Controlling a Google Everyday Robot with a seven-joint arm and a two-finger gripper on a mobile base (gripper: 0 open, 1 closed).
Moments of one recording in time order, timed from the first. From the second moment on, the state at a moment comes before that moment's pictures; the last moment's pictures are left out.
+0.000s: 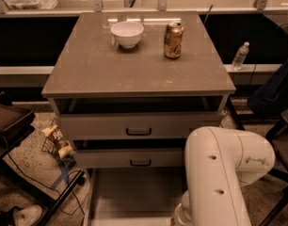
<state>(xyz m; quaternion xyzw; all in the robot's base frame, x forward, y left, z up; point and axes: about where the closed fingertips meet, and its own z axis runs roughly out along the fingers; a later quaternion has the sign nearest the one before) 0.385 -0.149 0.158 -0.63 0.77 0.11 0.07</state>
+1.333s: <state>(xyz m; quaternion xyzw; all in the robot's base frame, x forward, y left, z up) 0.367 -0.151 0.155 -0.62 0.77 0.12 0.07</state>
